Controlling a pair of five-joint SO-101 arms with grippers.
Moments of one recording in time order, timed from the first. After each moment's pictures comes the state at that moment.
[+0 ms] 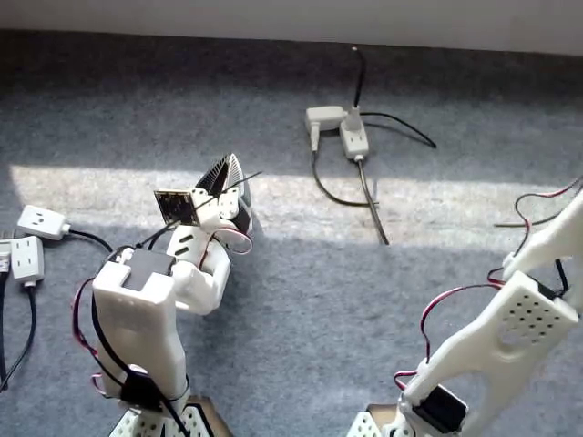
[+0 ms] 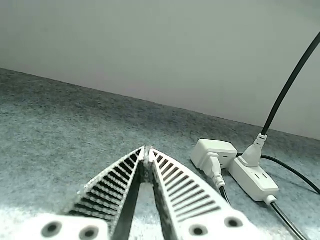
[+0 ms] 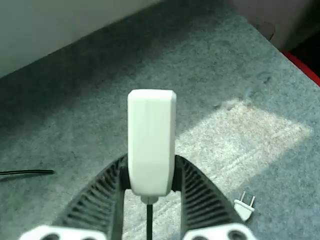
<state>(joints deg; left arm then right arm) 6.9 26.6 60.9 -79.8 19.6 30.5 43.0 -94.4 98.7 1.8</state>
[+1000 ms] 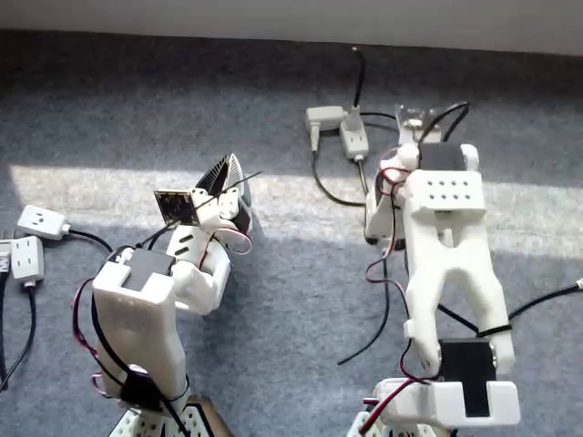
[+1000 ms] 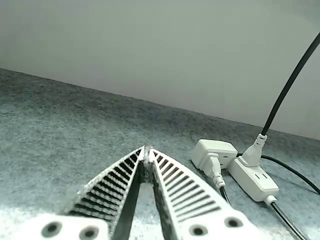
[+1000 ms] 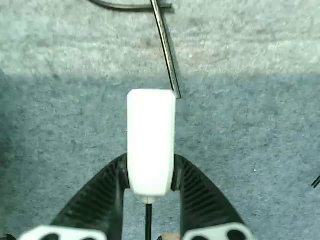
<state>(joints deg) 6.9 26.6 60.9 -79.8 19.6 -7.2 -5.0 10.8 89.2 -4.4</state>
